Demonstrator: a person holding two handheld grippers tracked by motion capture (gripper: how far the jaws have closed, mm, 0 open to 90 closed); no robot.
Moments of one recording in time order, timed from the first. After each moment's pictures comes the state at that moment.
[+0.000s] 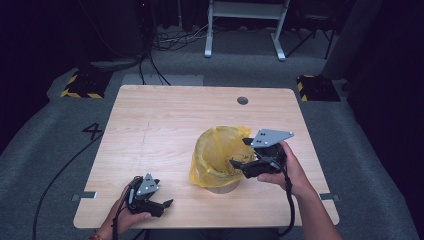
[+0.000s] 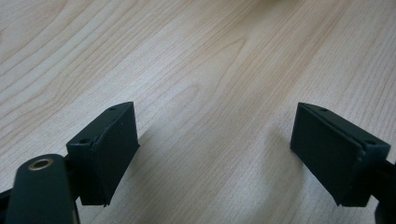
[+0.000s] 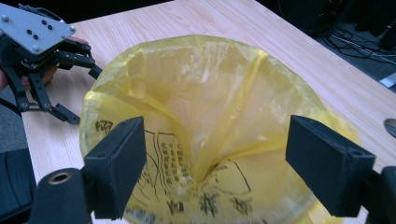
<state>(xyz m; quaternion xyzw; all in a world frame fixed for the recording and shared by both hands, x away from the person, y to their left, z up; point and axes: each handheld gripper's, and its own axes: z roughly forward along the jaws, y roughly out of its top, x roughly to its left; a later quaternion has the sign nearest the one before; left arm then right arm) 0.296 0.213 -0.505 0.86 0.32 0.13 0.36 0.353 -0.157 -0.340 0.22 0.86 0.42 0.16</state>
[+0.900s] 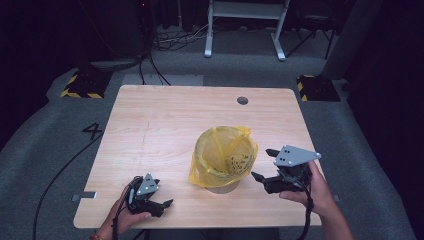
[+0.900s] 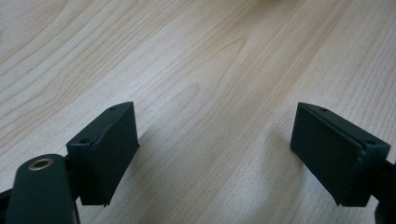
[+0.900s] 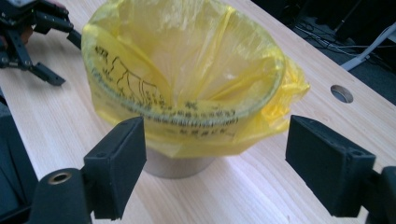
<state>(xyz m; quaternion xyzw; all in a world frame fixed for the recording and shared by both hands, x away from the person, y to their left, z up) 0.296 0.213 -0.505 0.87 0.32 0.13 0.36 0.310 -0.203 -0.341 0.24 0.86 0.39 0.22</state>
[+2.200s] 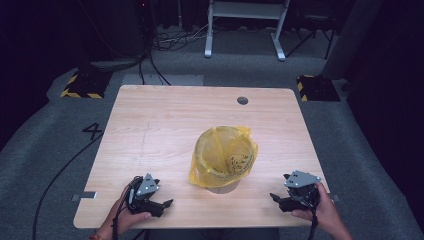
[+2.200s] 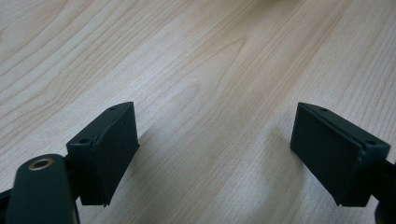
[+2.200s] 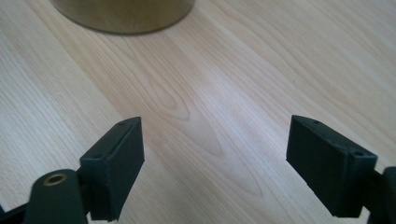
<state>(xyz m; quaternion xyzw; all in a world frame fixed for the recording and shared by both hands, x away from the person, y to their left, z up) 0.296 0.213 -0.505 0.86 0.32 0.13 0.36 0.306 -0.268 -0.453 0.29 0.89 0.29 0.21</state>
